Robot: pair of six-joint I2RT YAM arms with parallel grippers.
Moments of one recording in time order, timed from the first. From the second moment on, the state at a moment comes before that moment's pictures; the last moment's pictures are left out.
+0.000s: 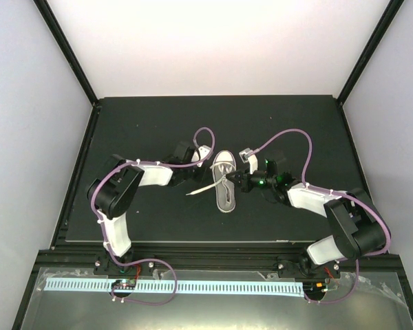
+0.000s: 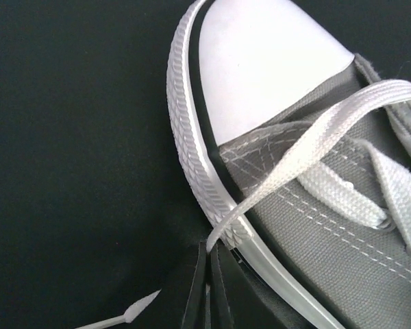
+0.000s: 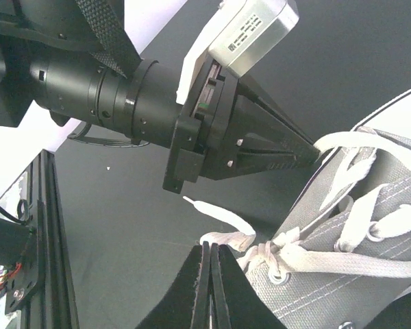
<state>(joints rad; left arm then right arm) -0.54 1.87 0.92 0.16 0.28 -0.09 0.46 1.46 0.57 0.37 -0.72 0.29</state>
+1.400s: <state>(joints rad) -0.89 1.57 0.83 -0.01 0.55 -0.63 0.46 1.46 0.57 0.37 -0.69 0.30</state>
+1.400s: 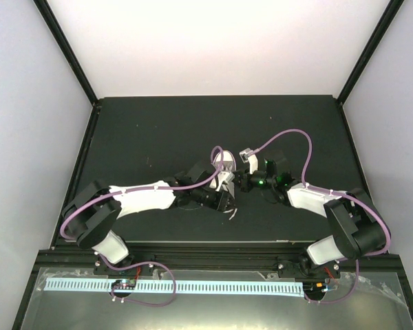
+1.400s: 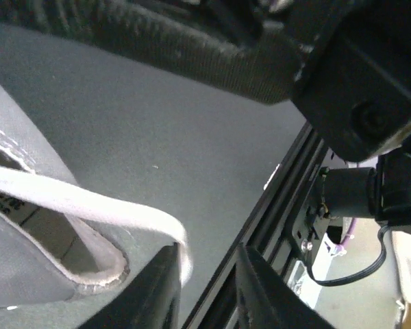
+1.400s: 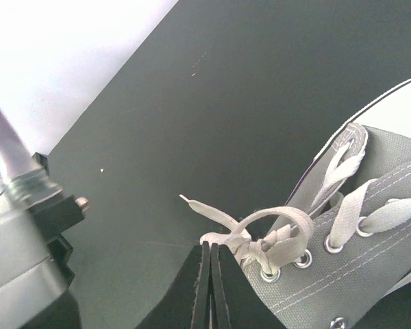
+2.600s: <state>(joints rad) -0.79 1.48 0.74 0.18 0.09 -0.11 0.47 1.46 0.57 0.40 -0.71 0.34</state>
